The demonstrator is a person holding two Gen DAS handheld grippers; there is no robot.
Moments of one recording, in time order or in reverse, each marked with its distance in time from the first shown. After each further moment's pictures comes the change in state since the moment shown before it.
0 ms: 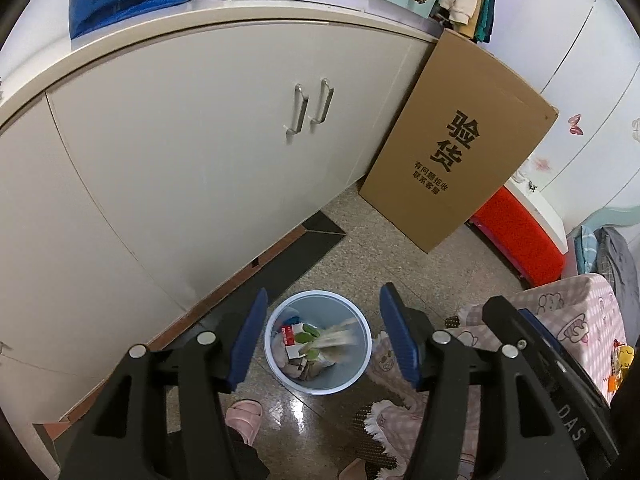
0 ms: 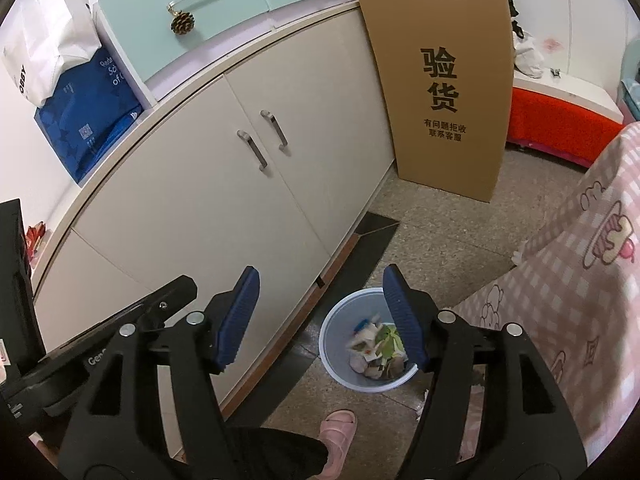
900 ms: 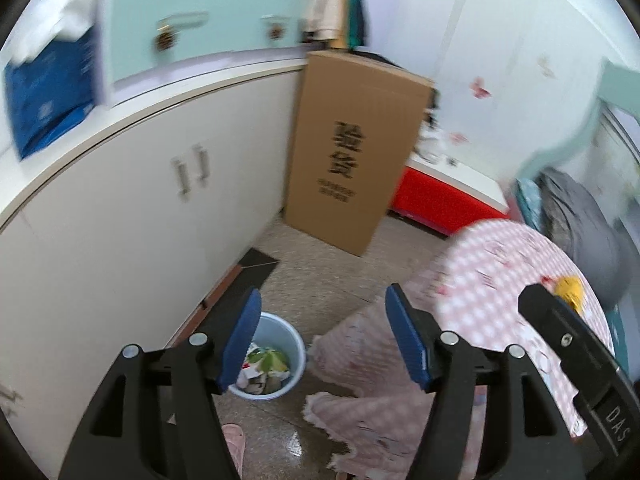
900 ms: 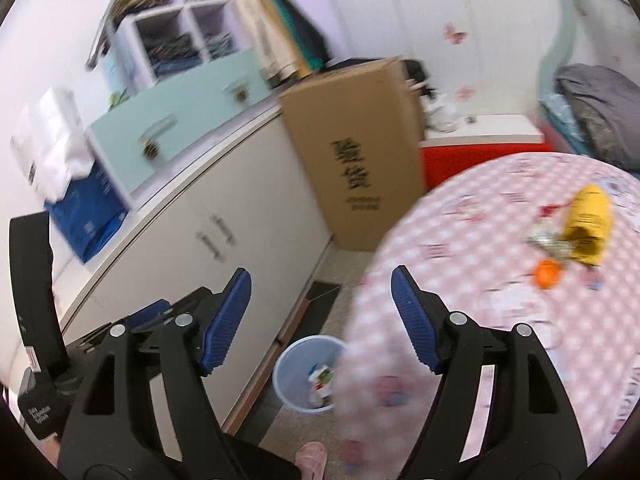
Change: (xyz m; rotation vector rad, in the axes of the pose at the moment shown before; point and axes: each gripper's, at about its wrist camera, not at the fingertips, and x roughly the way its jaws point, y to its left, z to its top) left arm -0.107 -0.168 -0.057 0.311 -0.122 -0.152; right arm -0.214 -0.112 -0.019 0.145 -0.310 -0.139
